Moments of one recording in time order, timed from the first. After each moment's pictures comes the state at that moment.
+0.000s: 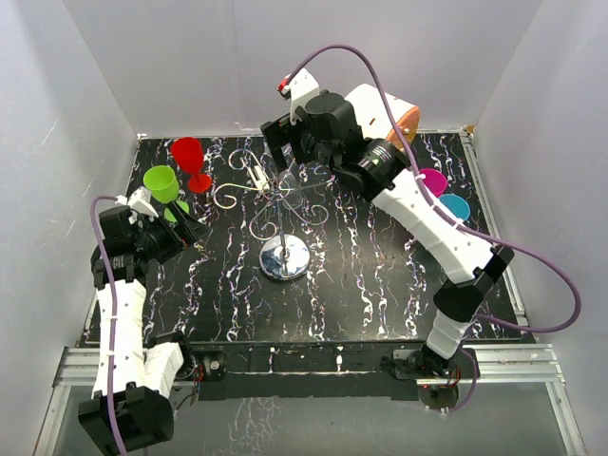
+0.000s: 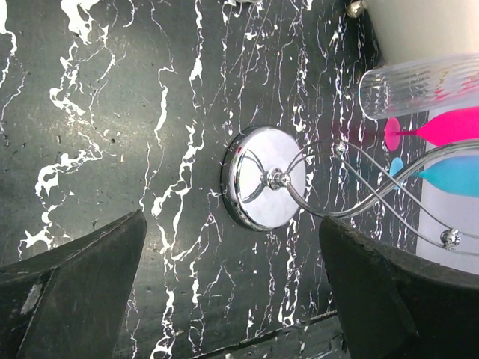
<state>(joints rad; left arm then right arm) 0.25 0.85 0.80 -0.64 0.55 -0.43 0.81 1.73 2.08 -0.66 0.25 -0.01</state>
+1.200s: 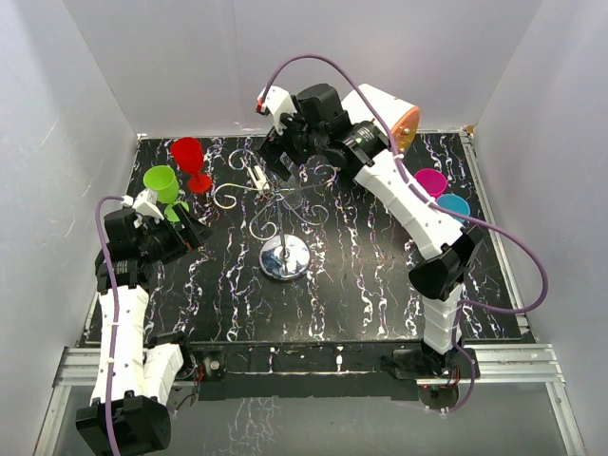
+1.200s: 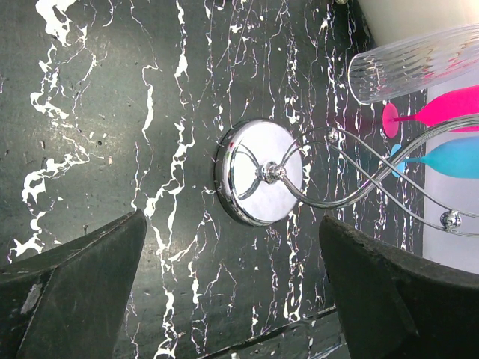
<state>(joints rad) 0.20 0.81 0.77 -0.61 0.55 -0.41 0.70 1.93 2.27 -0.82 -0.17 -0.34</state>
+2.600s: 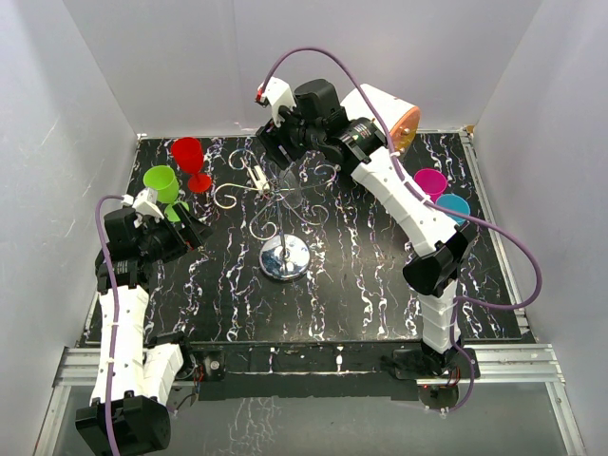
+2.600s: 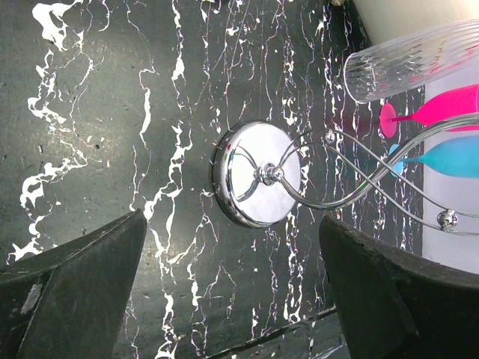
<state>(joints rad) 0.20 0.81 0.77 -0.60 0.55 -0.42 0.70 1.99 2.35 -0.82 -0.14 -0.26</state>
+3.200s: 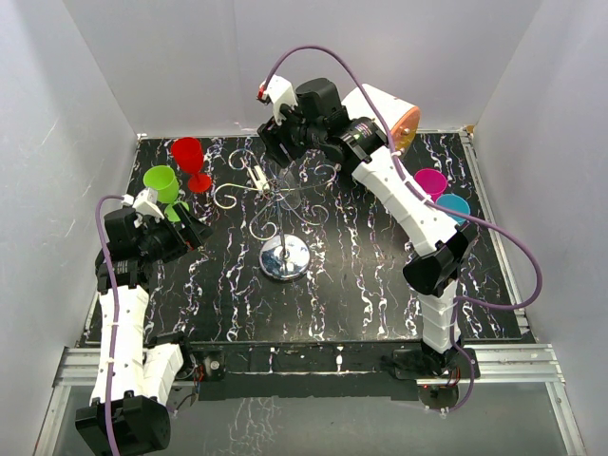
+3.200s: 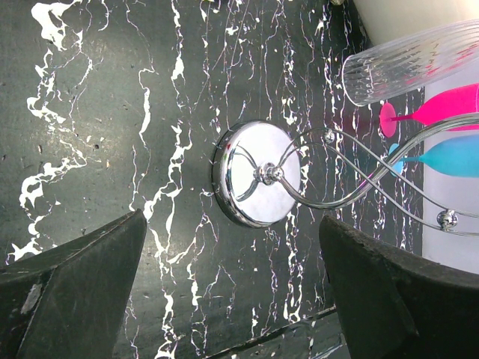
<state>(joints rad) 0.20 0.81 0.77 -0.60 0.55 -0.42 0.70 1.99 2.36 -0.82 -0.15 -0.23</state>
